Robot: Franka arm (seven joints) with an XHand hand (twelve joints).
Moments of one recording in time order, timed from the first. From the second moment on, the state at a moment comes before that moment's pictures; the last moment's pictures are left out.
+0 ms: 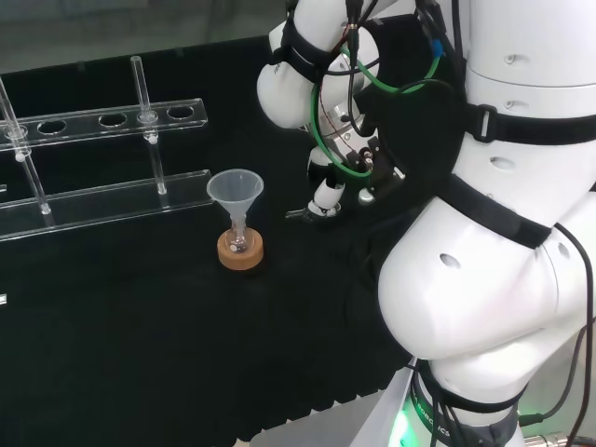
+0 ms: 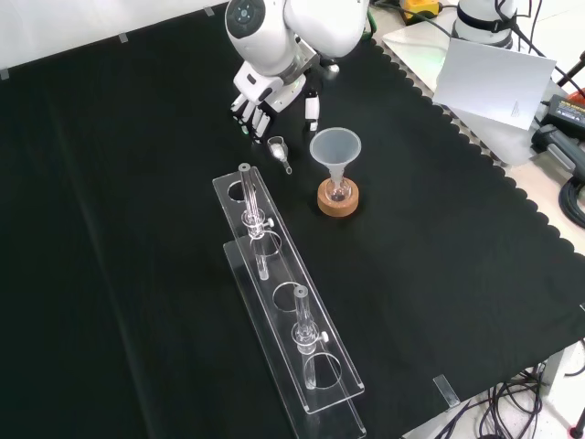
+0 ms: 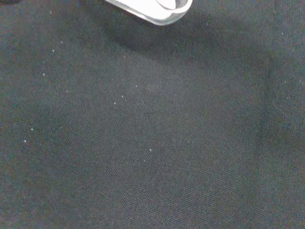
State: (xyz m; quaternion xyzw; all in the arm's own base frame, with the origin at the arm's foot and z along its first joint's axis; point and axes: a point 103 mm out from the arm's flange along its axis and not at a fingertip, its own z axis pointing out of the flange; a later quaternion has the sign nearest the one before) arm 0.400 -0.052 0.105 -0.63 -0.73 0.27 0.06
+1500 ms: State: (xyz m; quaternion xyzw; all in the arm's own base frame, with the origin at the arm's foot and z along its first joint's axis) arm 0.413 -0.065 0.081 -0.63 -0.72 0.28 0.07
